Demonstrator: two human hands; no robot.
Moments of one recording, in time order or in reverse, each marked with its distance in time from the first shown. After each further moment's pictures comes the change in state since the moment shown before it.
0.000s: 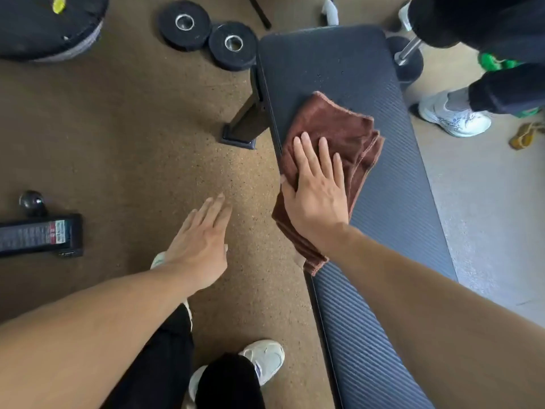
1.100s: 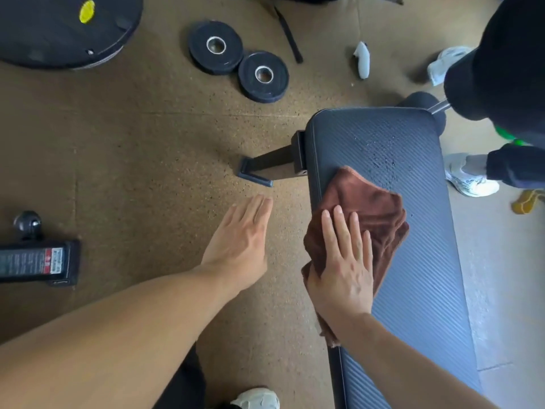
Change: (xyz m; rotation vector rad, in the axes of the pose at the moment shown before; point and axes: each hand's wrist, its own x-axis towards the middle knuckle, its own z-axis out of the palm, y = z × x) left_hand 0.094 -0.026 -0.085 -0.165 0.125 0.078; right_hand 0.026 -0.023 0.012 -0.135 0.052 0.009
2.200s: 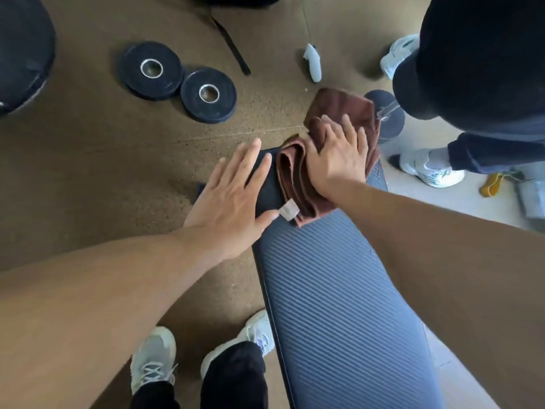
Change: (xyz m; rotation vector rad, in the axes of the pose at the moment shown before) left_hand 0.144 0.056 -0.080 0.142 0.068 0.185; right_hand 0.261 0.085 -0.064 0.090 -0.008 0.216
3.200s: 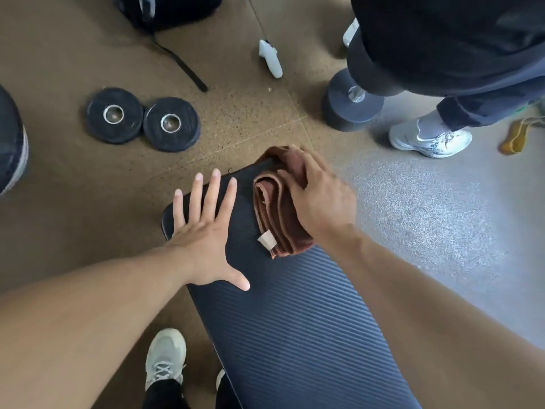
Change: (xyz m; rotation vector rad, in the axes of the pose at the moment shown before) left_hand 0.074 0.076 -0.024 0.193 -0.584 -0.172; right_hand -0.020 0.083 -0.044 0.365 -0.070 0.132
